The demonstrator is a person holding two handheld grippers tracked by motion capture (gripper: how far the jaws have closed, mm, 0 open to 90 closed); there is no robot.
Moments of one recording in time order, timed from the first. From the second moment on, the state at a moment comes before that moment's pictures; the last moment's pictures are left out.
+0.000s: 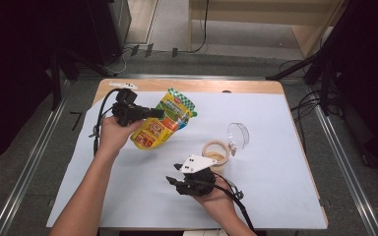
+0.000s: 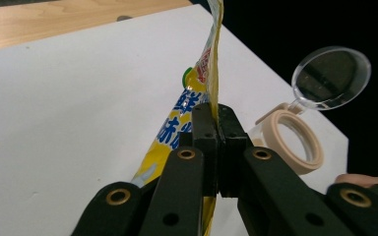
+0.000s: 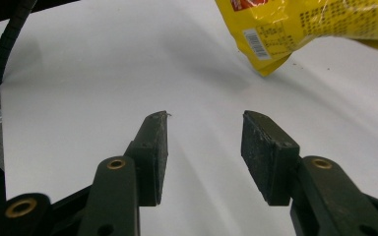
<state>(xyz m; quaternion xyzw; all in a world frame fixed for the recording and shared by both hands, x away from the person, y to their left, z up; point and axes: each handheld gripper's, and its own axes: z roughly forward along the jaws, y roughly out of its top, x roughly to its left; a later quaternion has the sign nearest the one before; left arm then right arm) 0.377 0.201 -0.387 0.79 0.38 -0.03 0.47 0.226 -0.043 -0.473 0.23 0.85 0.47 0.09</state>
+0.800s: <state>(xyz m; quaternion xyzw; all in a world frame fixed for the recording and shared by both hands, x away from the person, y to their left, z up) 0.350 0.236 -0.395 0.78 0.40 -0.03 0.48 0.228 -0.046 -0.466 0.23 0.84 0.48 0.09</state>
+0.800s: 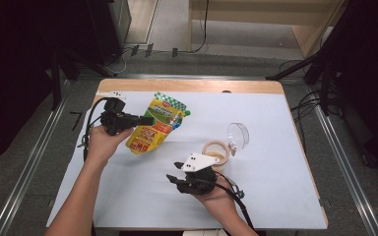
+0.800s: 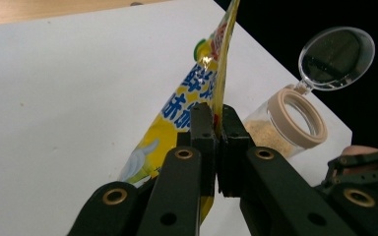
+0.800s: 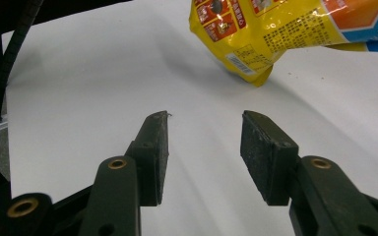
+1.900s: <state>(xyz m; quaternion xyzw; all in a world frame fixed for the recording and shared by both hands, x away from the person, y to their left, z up) 0.306 0.281 -0.402 0.76 0.40 -0.04 0.51 0.230 -0.039 -0.464 0.22 0.84 0.48 0.09</state>
